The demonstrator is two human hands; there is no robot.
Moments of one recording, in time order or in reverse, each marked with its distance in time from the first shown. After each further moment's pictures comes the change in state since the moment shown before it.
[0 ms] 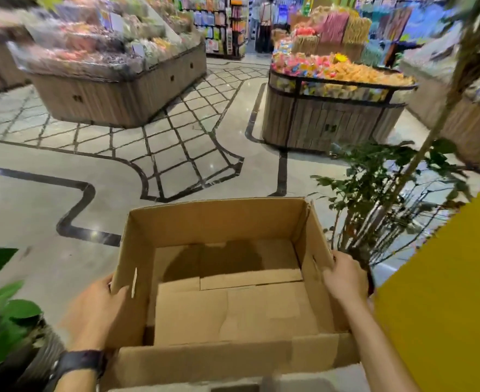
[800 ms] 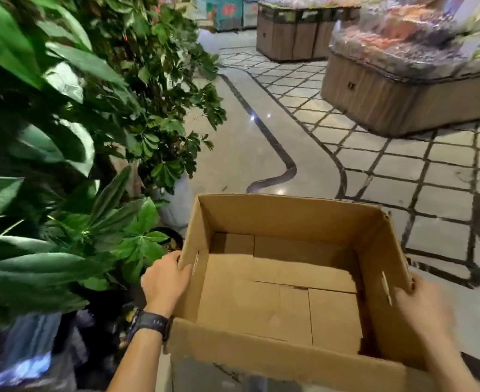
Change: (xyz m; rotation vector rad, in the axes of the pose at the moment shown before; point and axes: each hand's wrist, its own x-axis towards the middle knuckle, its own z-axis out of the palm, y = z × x) left_hand 0.210 -0.014 0.000 0.050 0.342 -0.884; right_hand 0.307 -0.420 0.181 0.027 -0.461 -0.629
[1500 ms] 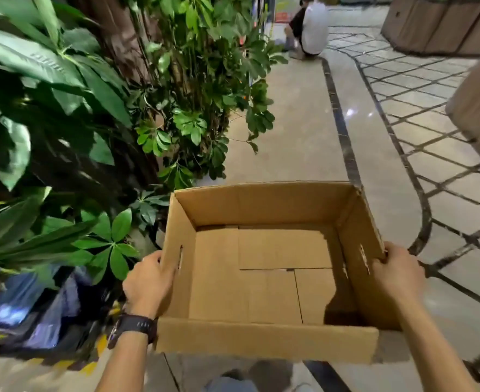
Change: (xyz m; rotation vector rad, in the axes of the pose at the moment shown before) left_hand 0.141 0.152 0.068 -0.024 0.149 -0.539; right_hand 0.356 -0.212 0.061 -0.110 -0.195 -0.564
